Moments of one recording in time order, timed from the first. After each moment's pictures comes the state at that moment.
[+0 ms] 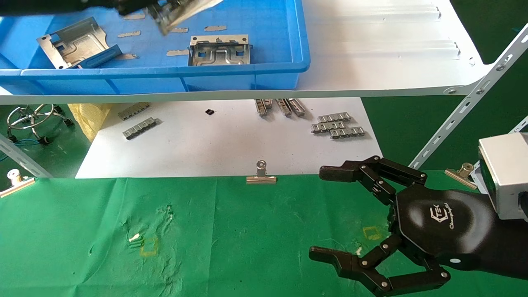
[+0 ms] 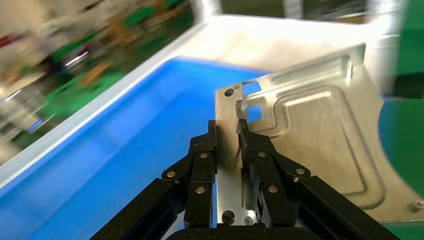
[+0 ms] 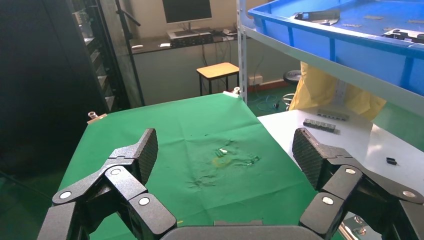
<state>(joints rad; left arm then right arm) -2.11 1.04 0.47 -0.15 1.32 1.43 0.14 1.09 -0.56 -0.39 1.24 -0.64 -1.44 0.12</state>
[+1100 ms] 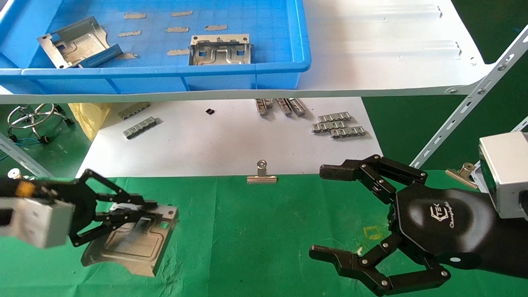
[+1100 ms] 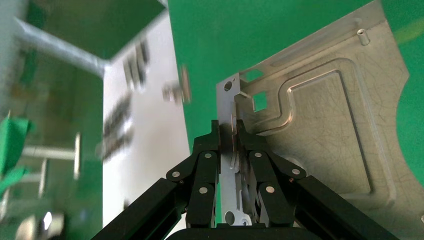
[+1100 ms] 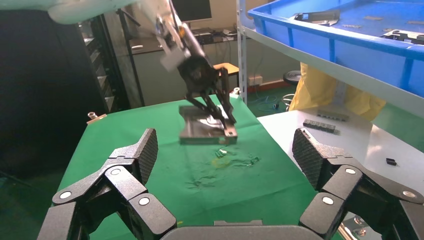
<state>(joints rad) -1.52 0.53 0.79 -1.05 1.02 1.35 0.57 1.09 -0.56 -0.39 1.24 -0.64 -1.44 0.12</state>
